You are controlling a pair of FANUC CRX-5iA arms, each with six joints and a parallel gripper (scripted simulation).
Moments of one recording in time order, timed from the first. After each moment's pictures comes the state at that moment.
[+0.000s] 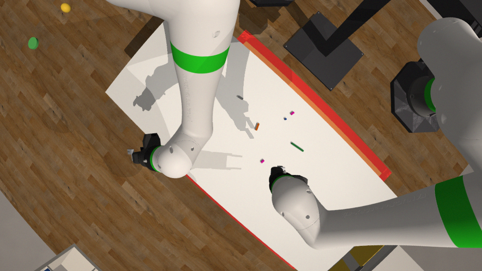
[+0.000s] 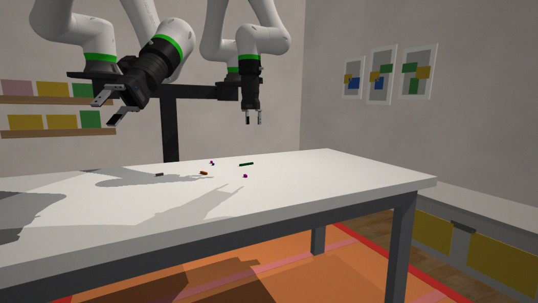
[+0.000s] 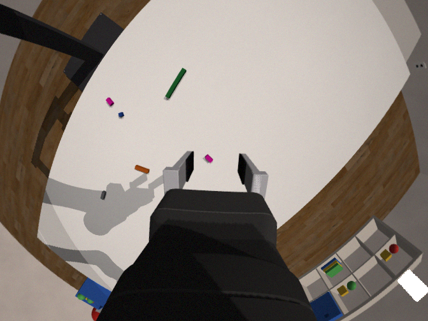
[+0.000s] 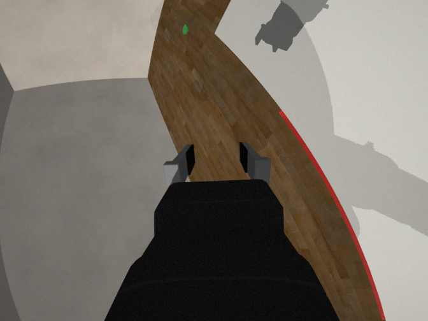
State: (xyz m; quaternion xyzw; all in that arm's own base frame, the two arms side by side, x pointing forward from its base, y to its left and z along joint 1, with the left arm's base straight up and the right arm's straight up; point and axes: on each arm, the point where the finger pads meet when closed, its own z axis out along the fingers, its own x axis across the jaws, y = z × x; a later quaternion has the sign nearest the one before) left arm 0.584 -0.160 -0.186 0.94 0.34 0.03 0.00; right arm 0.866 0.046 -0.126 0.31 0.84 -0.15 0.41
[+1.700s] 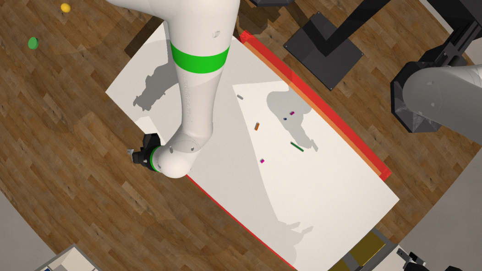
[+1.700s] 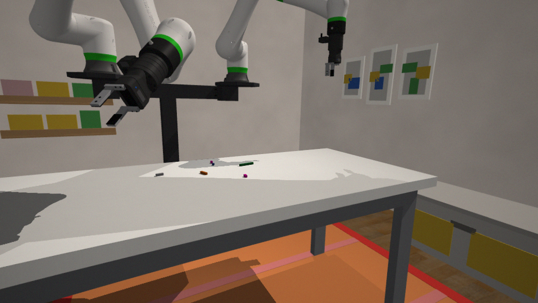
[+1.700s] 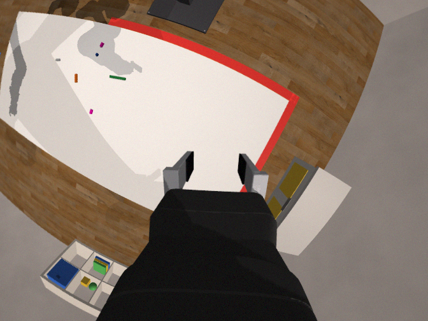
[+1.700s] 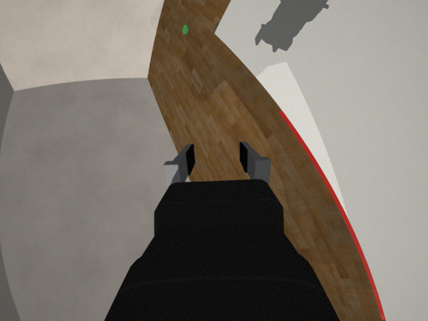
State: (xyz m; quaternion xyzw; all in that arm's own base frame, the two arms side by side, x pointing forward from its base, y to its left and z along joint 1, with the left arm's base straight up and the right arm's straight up) left arm 0.466 0.352 0.050 0.55 0.83 0.01 0.00; right arm 0.866 0.046 -0.126 0.31 0.84 -0.15 0.41
